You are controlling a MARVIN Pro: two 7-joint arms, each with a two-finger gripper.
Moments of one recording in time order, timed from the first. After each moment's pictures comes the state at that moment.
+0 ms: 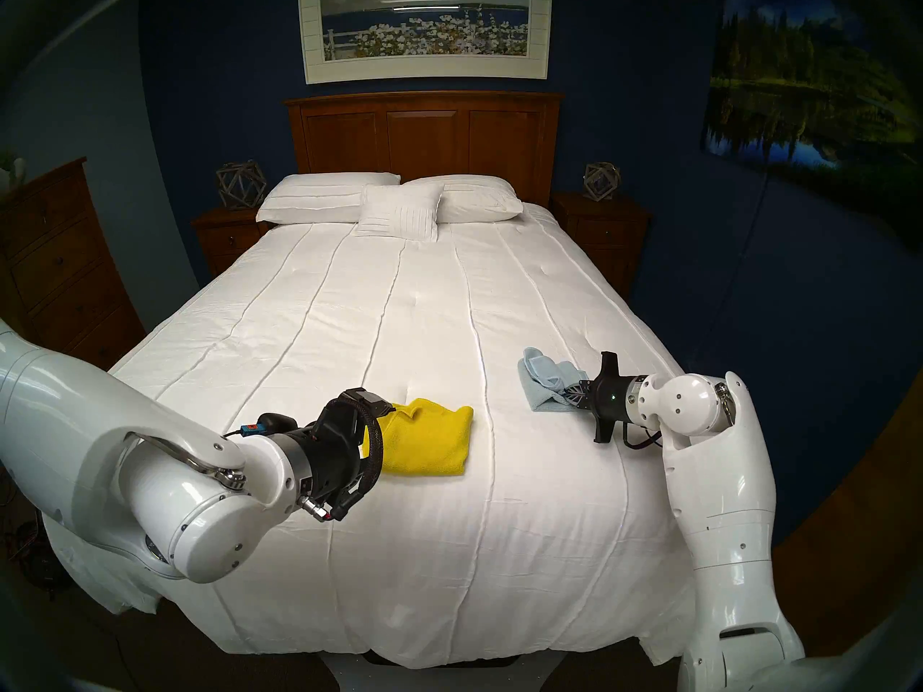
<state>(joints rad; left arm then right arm) -0.45 -0.69 1.01 -2.44 2.84 -0.86 -0.30 -1.33 -1.23 1.73 -1.59 2.34 0.27 -1.09</state>
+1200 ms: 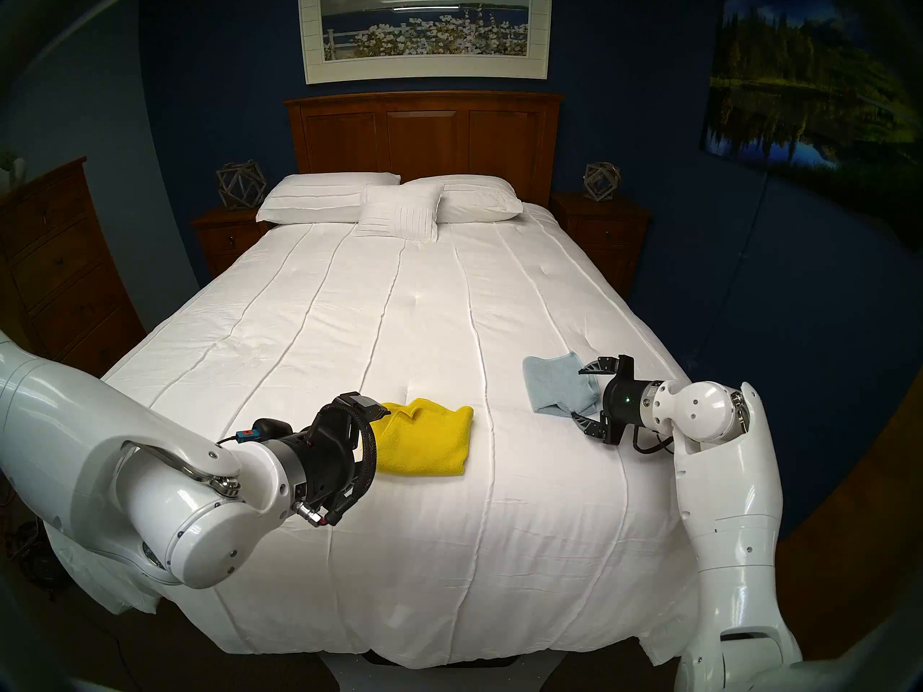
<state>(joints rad) -0.44 -0.67 1.03 -2.44 2.88 -0.86 -0.31 -1.33 -1.24 1.81 -1.56 2.36 0.28 -1.07</state>
